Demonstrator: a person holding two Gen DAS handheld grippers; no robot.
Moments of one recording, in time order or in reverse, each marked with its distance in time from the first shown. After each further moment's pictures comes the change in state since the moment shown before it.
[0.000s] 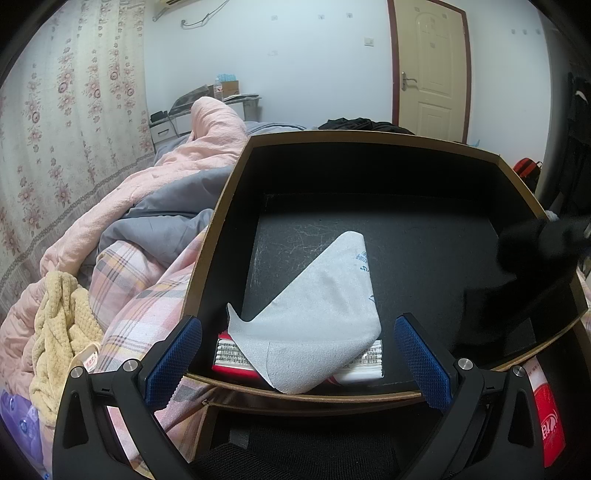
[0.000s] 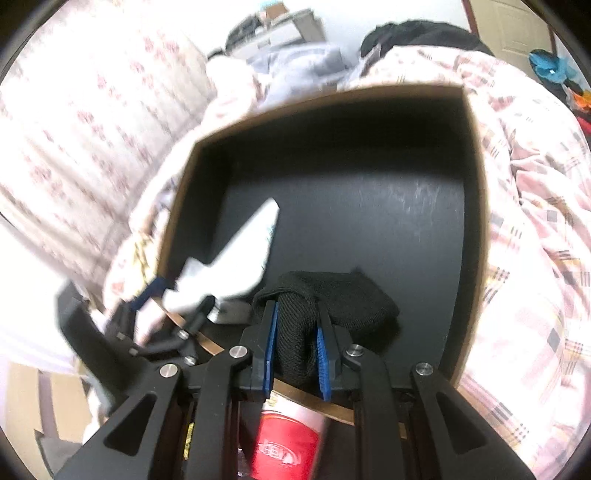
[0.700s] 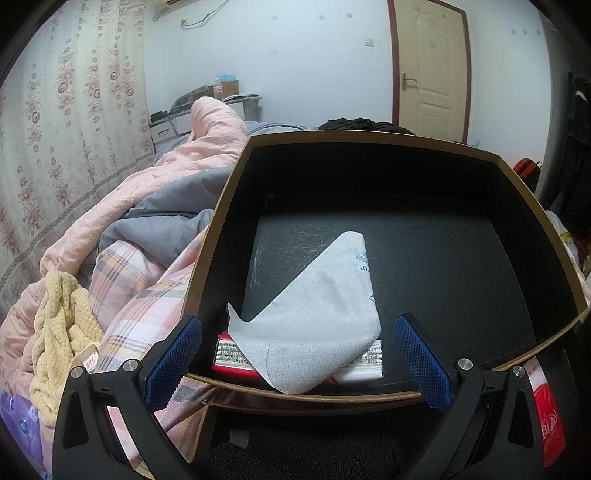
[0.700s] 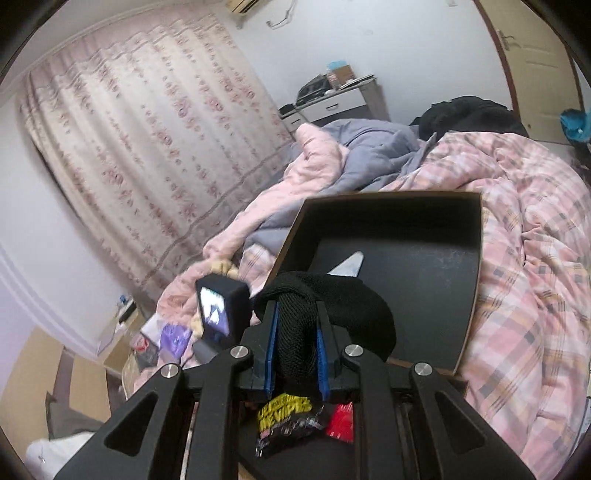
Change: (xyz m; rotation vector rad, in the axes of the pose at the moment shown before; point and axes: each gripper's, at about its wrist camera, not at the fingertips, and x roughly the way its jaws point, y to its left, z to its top) left arm 0.000 0.000 0.000 -0.001 0.000 -0.001; right arm -0.009 0.064 -0.026 -0.190 -0.181 0.128
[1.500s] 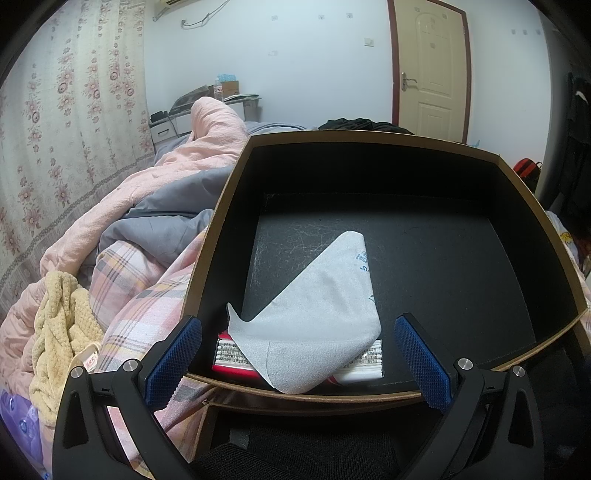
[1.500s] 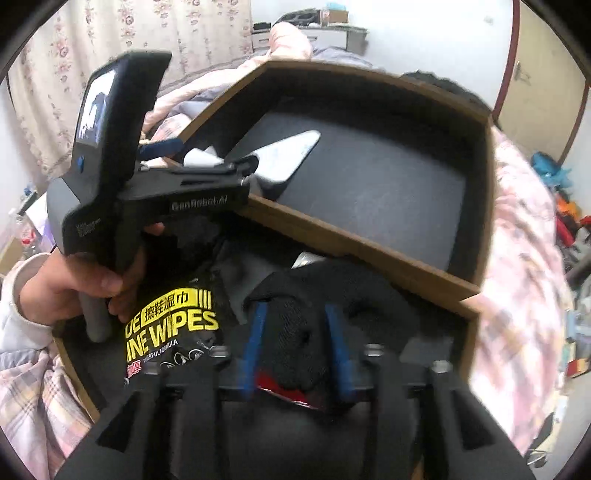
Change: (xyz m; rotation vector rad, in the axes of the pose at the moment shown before) left arm 0.000 0.000 0.000 -0.001 0.000 -0.001; right arm 0.094 -0.002 -0.042 -0.236 0.225 -0.425
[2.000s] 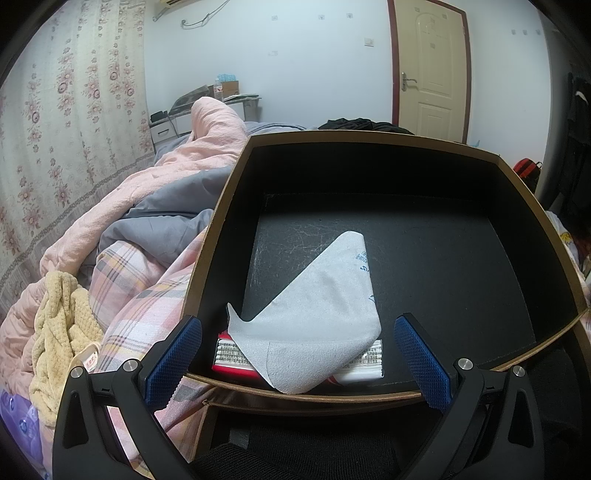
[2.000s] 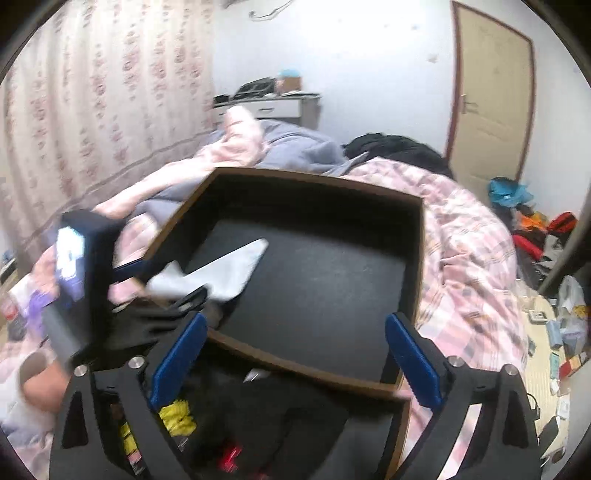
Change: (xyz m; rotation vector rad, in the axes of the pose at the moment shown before) left arm 0.000 0.000 0.000 0.000 -0.001 0.000; right arm -0.017 -0.021 0.033 0.135 -0.255 -0.137
